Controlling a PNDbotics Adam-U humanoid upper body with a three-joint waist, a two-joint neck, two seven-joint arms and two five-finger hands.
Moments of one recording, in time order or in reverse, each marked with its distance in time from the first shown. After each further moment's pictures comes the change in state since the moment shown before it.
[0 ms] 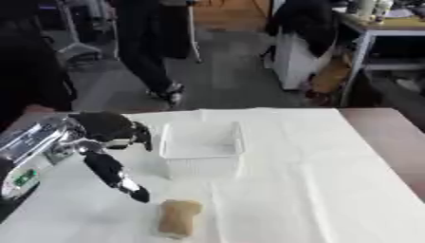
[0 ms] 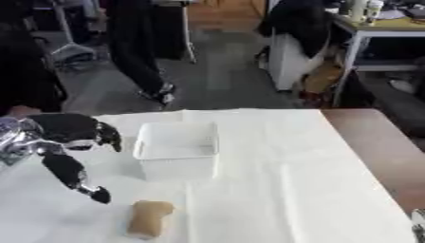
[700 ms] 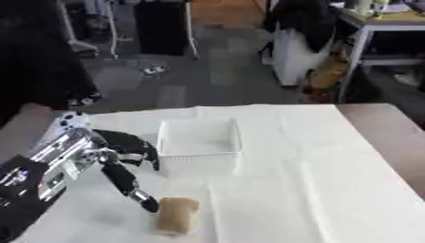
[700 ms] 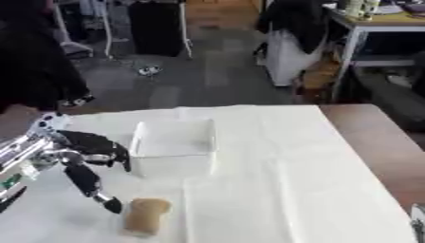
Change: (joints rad) left arm -0.027 -0.078 -0.045 0.105 0.136 0.035 -0.204; right arm -0.012 0.014 0.005 0.000 -0.001 -0.002 0.006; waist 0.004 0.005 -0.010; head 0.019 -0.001
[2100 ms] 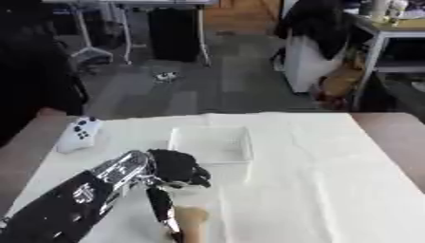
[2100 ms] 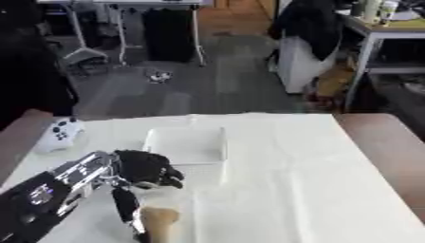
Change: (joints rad) left arm -0.025 -0.109 -0.053 0.098 -0.451 -0.308 0.374; right arm -0.035 0.036 0.000 0.000 -0.006 -0.002 -0.003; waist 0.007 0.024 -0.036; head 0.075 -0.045
